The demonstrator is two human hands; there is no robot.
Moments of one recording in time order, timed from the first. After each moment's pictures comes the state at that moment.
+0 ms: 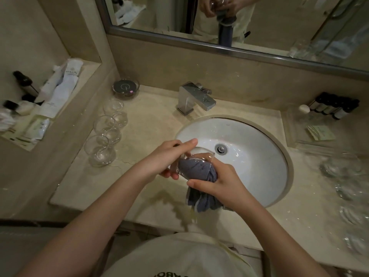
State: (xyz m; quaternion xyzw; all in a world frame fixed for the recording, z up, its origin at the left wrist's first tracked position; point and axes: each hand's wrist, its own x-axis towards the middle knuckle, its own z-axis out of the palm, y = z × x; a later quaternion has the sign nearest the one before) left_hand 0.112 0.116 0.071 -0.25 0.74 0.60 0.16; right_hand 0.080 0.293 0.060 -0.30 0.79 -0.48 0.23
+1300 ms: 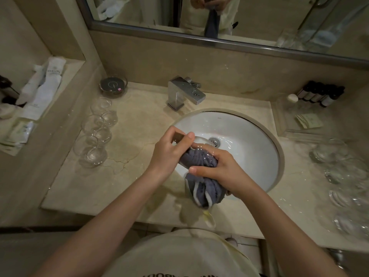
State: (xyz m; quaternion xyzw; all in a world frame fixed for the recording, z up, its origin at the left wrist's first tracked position) left_hand 0.107 0.147 0.048 -0.19 0.74 0.63 -0.11; right_hand 0.065 0.305 0.059 -0.22 0.75 -0.56 0.29
